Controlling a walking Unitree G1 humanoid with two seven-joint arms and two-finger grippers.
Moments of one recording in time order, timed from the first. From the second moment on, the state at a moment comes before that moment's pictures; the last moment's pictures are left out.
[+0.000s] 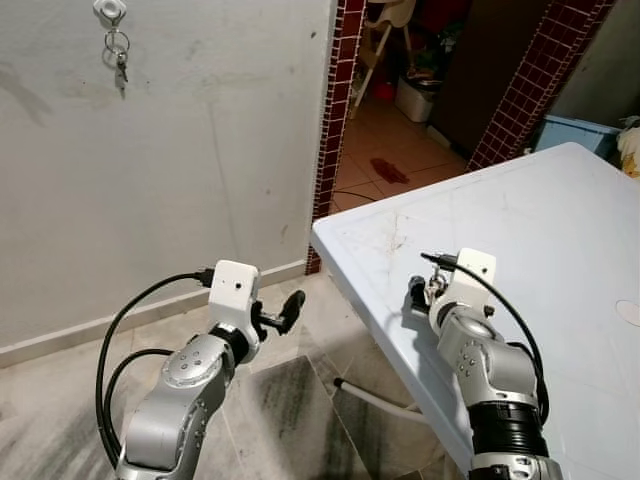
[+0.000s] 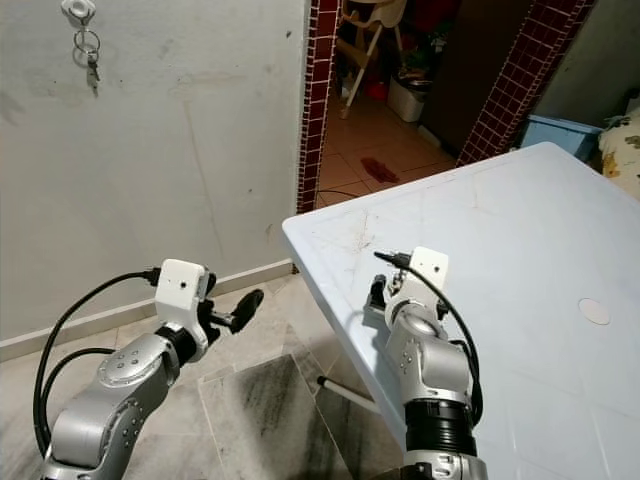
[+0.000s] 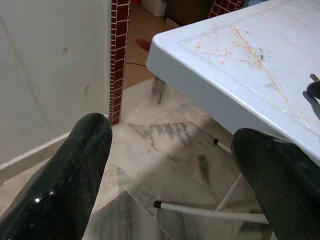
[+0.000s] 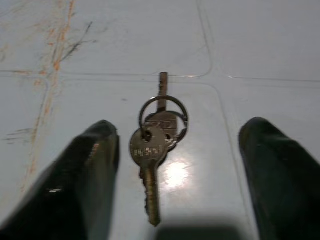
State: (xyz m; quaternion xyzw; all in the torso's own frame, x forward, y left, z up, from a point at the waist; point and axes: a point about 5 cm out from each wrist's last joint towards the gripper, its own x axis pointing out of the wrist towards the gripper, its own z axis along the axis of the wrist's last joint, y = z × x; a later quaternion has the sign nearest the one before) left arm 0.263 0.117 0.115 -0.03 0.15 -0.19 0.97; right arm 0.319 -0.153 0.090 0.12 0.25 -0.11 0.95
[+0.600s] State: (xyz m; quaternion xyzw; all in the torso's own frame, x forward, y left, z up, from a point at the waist) left arm 0.263 0.116 0.115 -0.03 0.15 -0.19 0.97; right arm 0.305 -0.149 0.093 0.12 0.26 -0.06 0.95
